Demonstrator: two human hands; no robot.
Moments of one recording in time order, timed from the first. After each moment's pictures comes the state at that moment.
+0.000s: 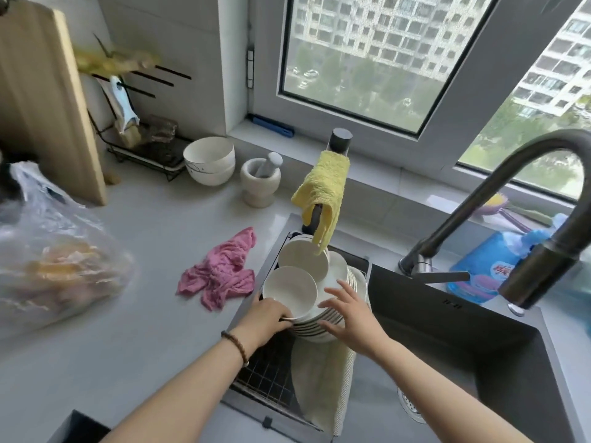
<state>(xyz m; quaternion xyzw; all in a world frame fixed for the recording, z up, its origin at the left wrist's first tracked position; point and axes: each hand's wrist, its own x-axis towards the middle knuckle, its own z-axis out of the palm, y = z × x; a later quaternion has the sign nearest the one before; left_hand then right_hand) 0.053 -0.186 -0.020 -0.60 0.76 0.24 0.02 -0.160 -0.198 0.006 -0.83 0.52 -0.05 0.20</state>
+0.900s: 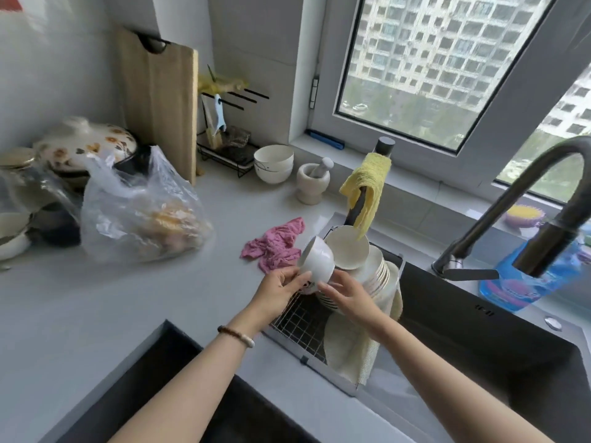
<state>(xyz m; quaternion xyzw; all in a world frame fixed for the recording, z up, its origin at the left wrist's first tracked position) 0.080 -0.065 0.061 -0.53 0.44 0.53 -0.49 -0.092 -0.122 0.055 -0.68 0.48 -0.19 0.53</state>
